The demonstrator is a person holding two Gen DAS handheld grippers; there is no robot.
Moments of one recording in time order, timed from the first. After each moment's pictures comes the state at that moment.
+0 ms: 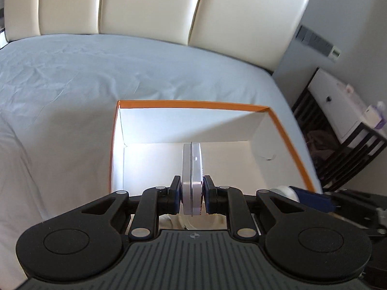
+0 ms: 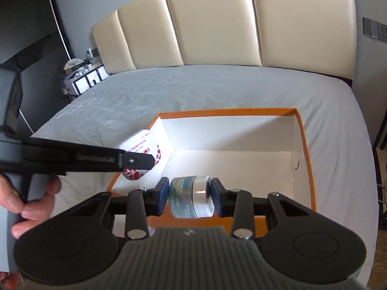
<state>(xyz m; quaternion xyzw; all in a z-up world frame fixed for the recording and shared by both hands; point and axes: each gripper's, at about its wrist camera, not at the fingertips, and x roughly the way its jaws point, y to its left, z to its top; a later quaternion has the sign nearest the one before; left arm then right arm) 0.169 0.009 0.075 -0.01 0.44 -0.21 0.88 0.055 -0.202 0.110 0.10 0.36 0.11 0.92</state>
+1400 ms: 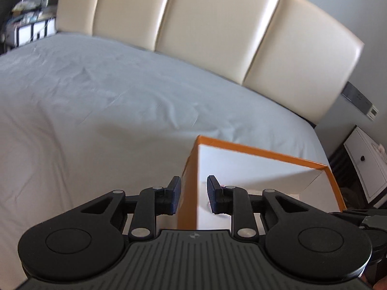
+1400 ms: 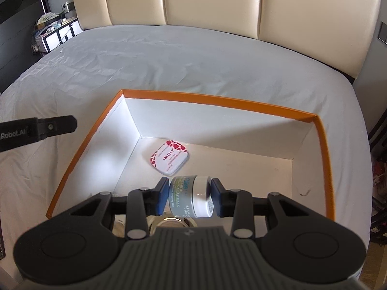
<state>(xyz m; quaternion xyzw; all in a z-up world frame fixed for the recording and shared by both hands) 0.198 0.097 0.056 -0.11 0.38 -0.11 0.91 0.171 -0.162 0.073 0.01 0.45 0.06 0.89</state>
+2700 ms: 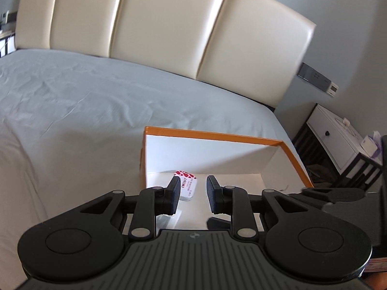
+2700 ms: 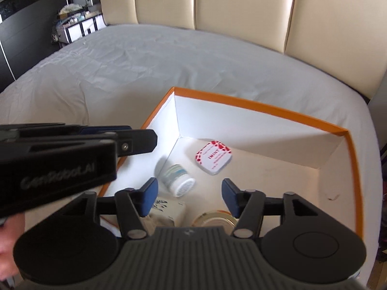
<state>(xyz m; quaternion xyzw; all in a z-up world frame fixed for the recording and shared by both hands) 0.154 0.065 0.070 -0.06 0.34 -0.22 0.91 0.136 -0.112 0.083 -0.02 0.42 0.10 0.90</state>
